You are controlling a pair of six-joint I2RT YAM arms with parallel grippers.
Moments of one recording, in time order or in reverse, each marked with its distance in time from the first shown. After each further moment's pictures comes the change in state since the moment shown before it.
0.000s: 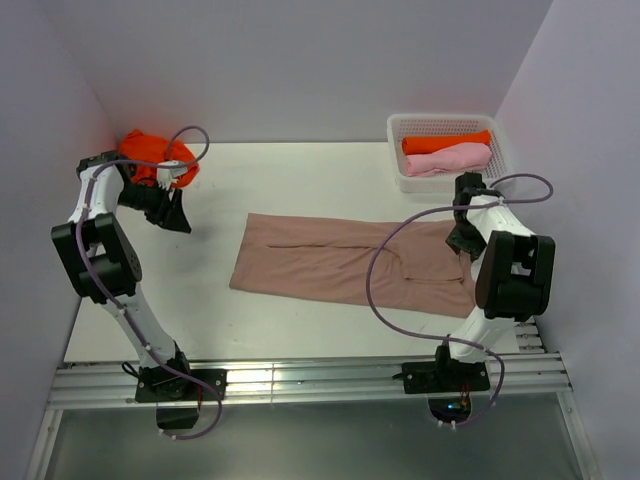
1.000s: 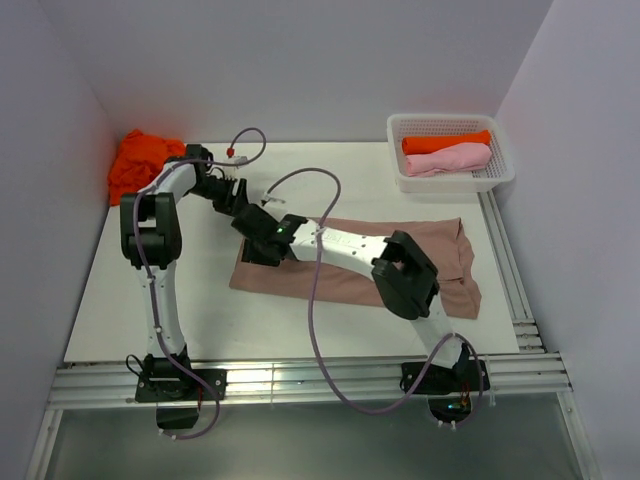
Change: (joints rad) left arm -0.330 0.356 0.163 0.410 0.040 -0.529; right arm 1.169 0.388 0.572 0.204 -0.171 0.516
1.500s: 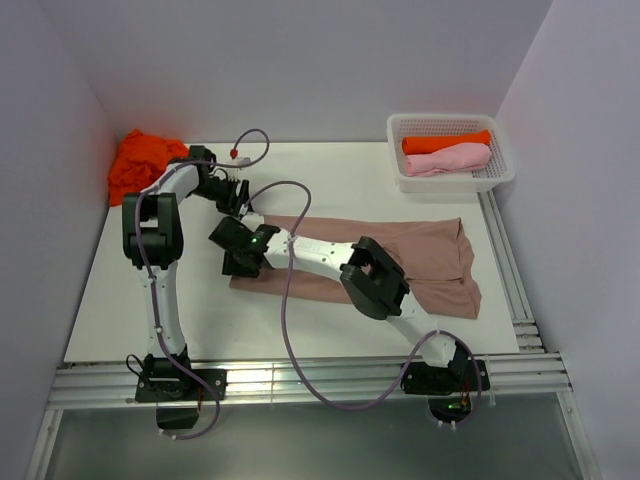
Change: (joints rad) left arm -0.021 0.013 -0.010 0.014 0.024 0.008; right arm 0.069 0.256 0.261 -0.034 -0.062 0.029
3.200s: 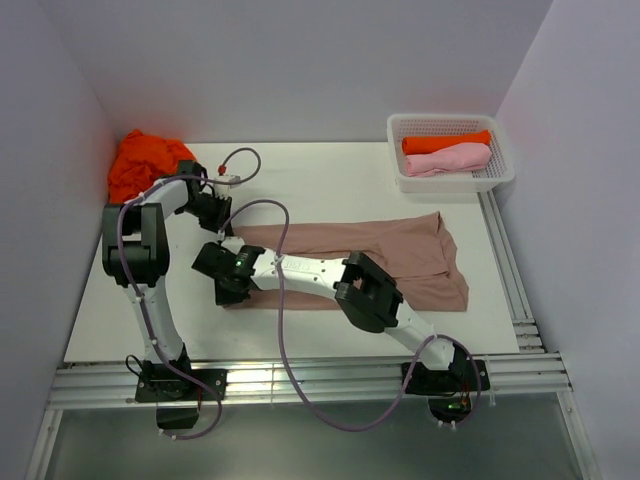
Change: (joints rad) left arm 0.027 -0.248 -0.357 0.127 -0.262 0.002; right arm 0.122 0.026 0.050 -0.115 -0.061 -0.068
